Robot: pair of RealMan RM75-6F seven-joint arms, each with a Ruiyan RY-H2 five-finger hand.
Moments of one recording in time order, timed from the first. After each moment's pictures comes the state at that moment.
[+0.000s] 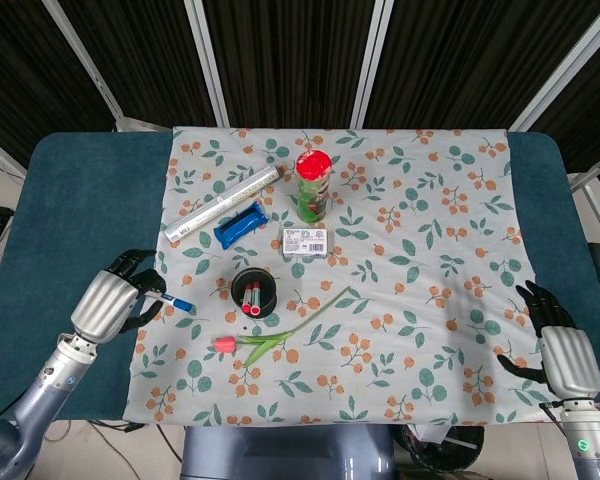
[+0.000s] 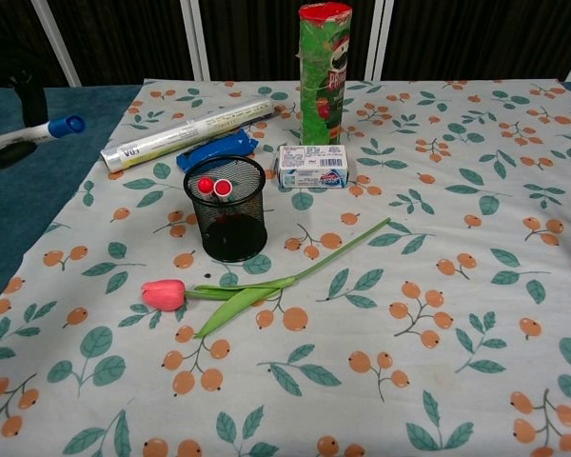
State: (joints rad) left arm -0.46 -1.38 -0.02 -1.39 1.70 1.42 -0.03; right arm 0.10 -1.13 0.07 -1.65 -1.47 1.42 0.09
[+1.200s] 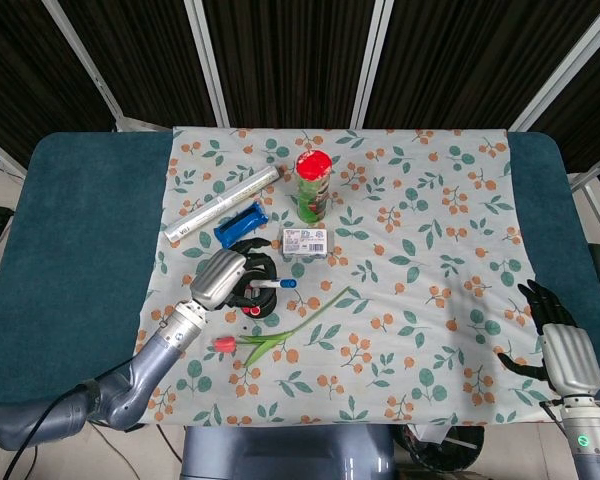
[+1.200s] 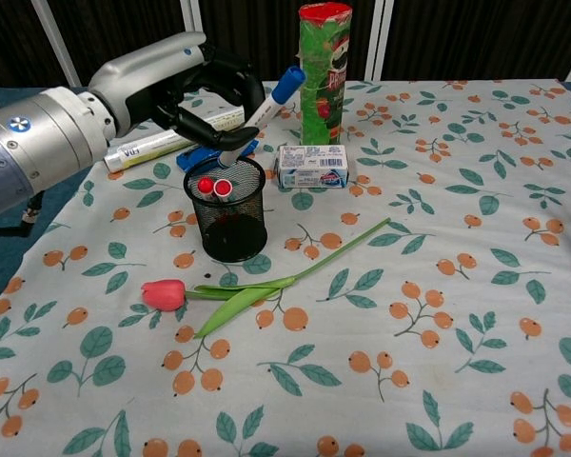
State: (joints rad) left arm -0.75 -1.65 -0.23 -1.43 1.42 1.03 -0.25; right arm 0.11 -1.13 0.08 -1.66 -1.43 1.39 0.10
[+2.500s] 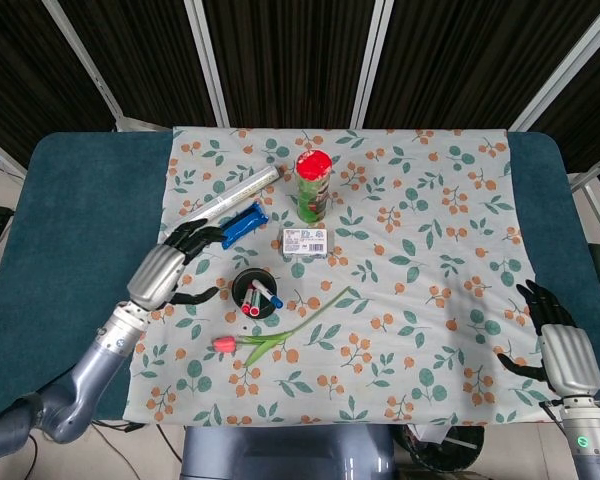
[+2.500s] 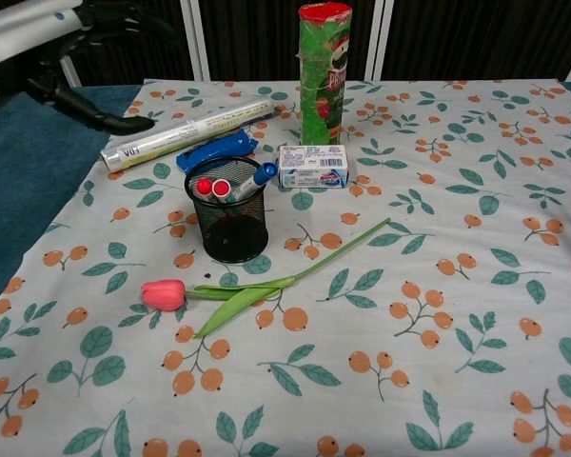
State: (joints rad) left arm -0.62 -1.43 -0.13 -1.50 1.51 1.22 -0.20; right arm 0.11 -1.13 0.07 -1.66 -1.44 1.40 0.09
